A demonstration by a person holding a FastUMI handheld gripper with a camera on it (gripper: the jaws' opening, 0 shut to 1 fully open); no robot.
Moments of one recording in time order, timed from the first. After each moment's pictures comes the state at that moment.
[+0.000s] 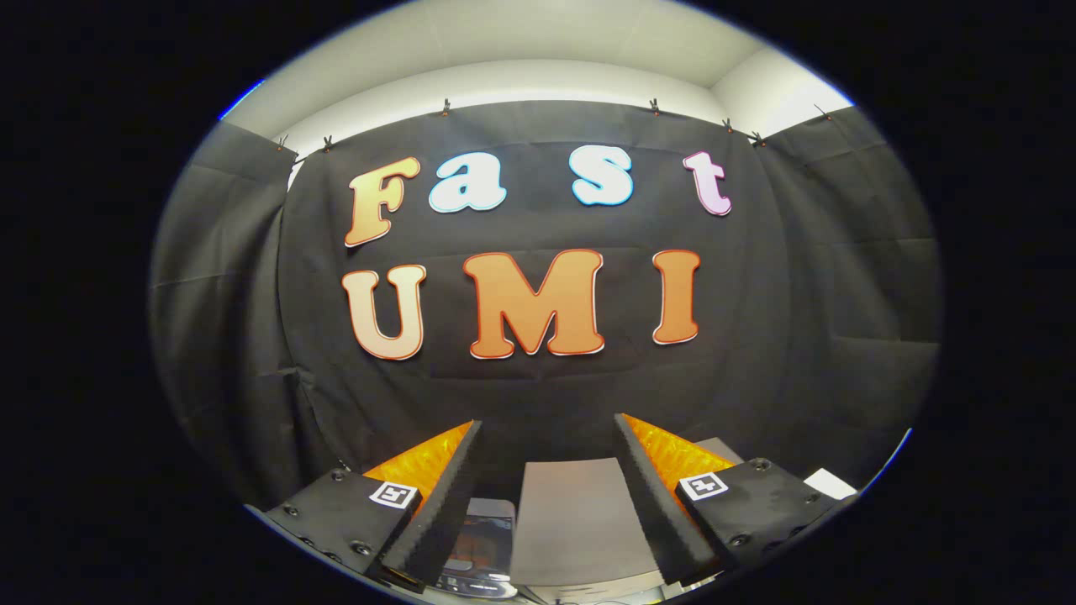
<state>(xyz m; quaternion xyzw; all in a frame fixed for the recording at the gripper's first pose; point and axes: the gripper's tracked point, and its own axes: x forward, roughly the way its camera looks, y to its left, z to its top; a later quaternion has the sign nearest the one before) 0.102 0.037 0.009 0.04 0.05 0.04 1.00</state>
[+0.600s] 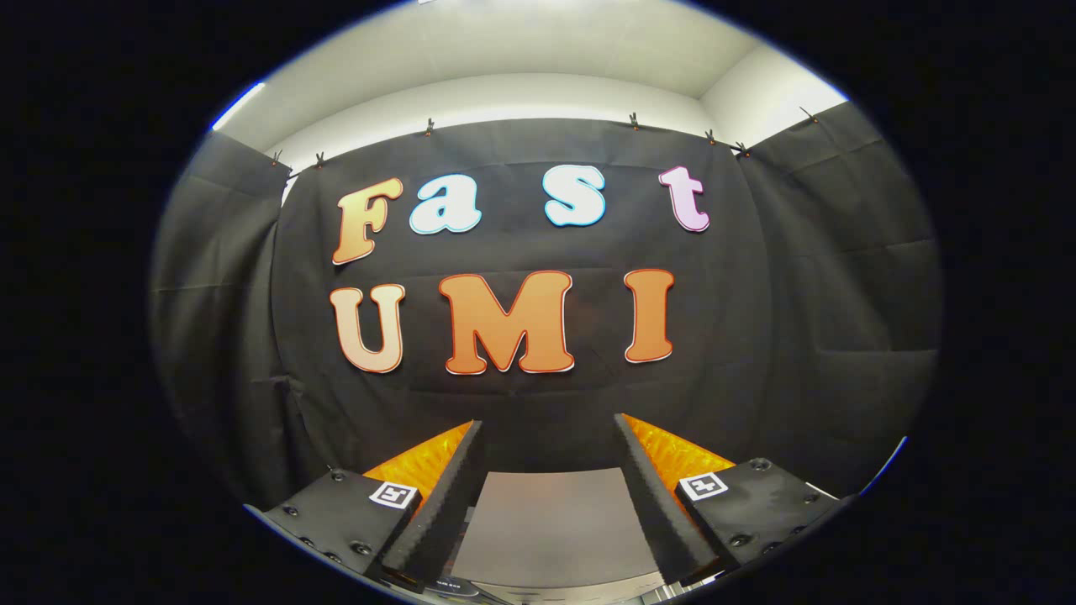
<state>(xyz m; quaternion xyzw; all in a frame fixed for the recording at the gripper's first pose) 0.088 -0.023 0.022 0.03 0.02 0.03 1.00</state>
